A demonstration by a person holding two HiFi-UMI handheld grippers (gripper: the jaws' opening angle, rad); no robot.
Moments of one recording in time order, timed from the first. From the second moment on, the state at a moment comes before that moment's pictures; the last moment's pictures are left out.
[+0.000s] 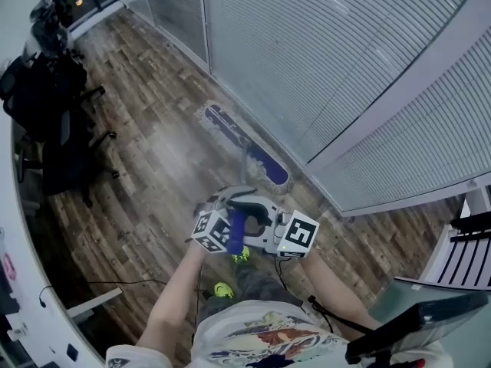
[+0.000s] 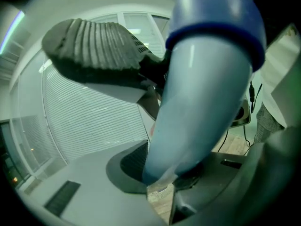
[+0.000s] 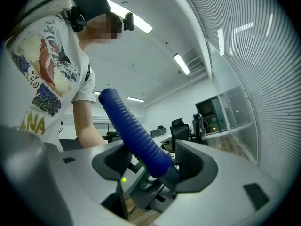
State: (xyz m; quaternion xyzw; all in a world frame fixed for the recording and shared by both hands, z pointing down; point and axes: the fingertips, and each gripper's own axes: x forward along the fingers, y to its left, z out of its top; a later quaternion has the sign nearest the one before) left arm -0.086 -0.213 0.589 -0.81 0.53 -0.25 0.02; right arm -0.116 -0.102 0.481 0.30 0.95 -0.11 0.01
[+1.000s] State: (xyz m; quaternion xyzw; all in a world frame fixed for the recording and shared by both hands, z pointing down) left arm 0.035 0.176 0.575 -0.71 0.67 -0.23 -0.05; right arm 0.042 0.294 0.468 0.49 0.87 -0.09 -0.01
